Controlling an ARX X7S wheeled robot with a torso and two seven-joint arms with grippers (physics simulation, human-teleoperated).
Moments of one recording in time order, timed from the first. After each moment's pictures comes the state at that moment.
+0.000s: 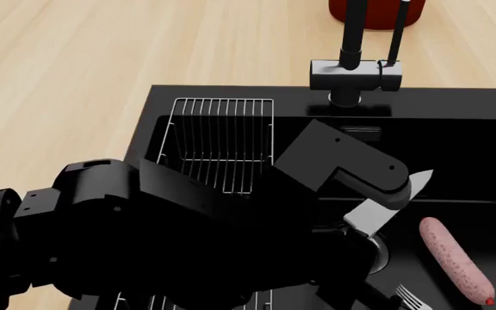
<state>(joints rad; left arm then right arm) -1.64 -0.02 1.60 -0.28 -2.02 -0.52 -0.56 -0.17 0.93 2.29 -0.81 2.23 1.57 0.77</state>
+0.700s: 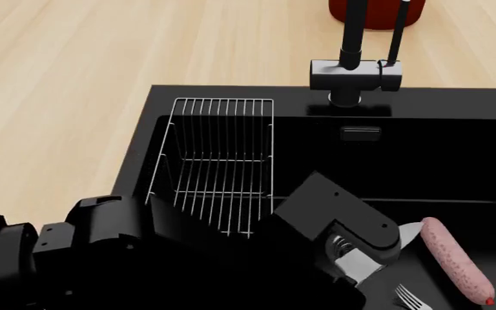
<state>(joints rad) -1.53 -0.02 1.61 -0.27 -1.94 -0.58 -0.53 -0.27 0.80 2.40 -0.86 1.91 1.54 0.41</state>
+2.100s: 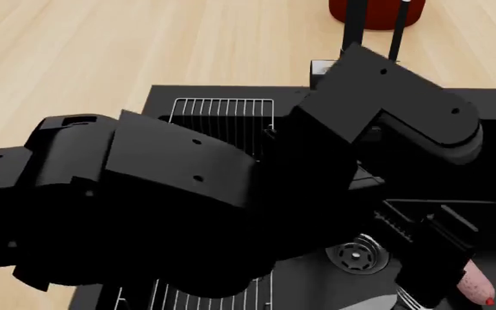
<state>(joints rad) -1.82 -0.02 1.60 -0.15 -2.01 -0.37 -0.53 -0.38 0.64 2.40 -0.91 1.77 1.37 0.19</state>
